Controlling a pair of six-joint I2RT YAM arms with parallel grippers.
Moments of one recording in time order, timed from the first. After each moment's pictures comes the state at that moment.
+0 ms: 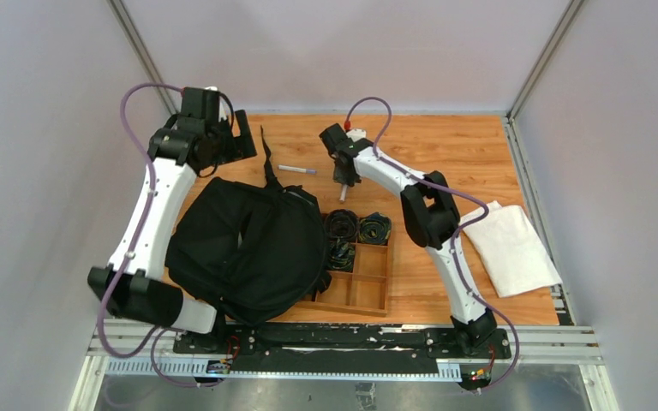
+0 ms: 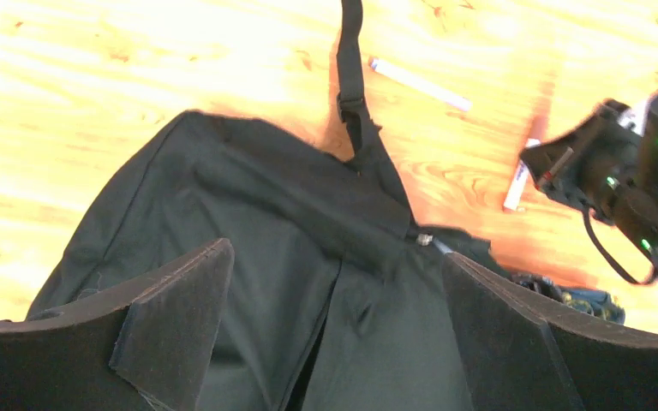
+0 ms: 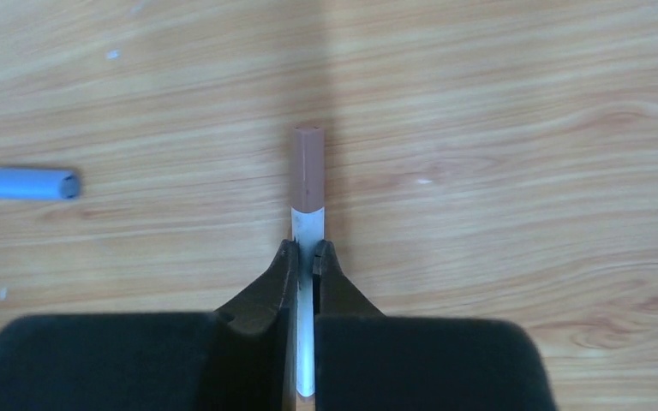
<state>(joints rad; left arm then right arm) -0.18 1.35 1.58 -0.97 -0.15 -0.39 0.64 2.39 2.05 -0.73 0.35 0.69</state>
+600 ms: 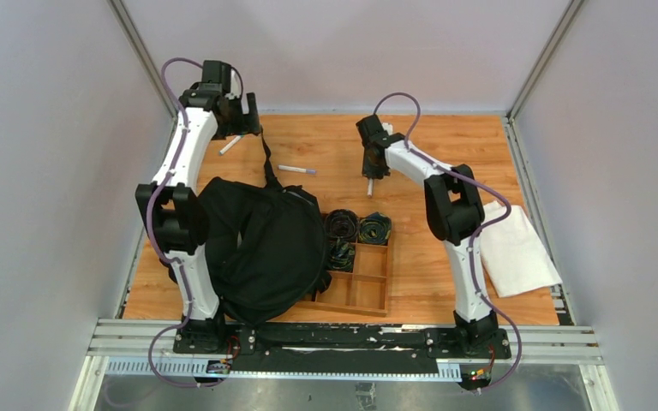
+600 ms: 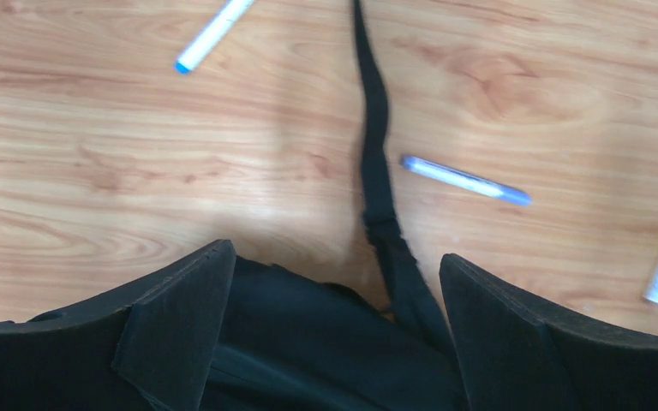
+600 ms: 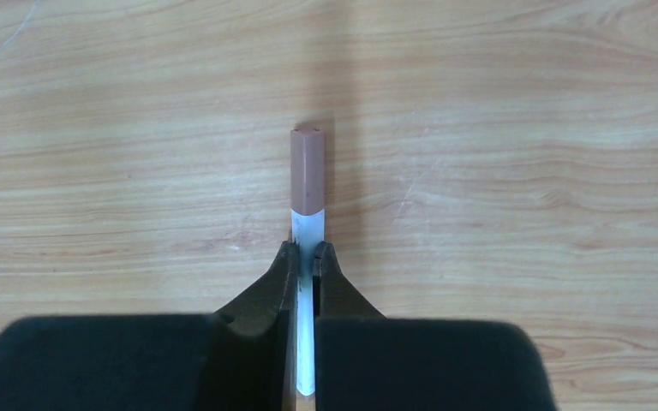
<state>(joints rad) -0.09 1.95 2.00 -0.92 -0.04 -0.23 0.46 2.27 1.84 -0.61 0.24 0.49</state>
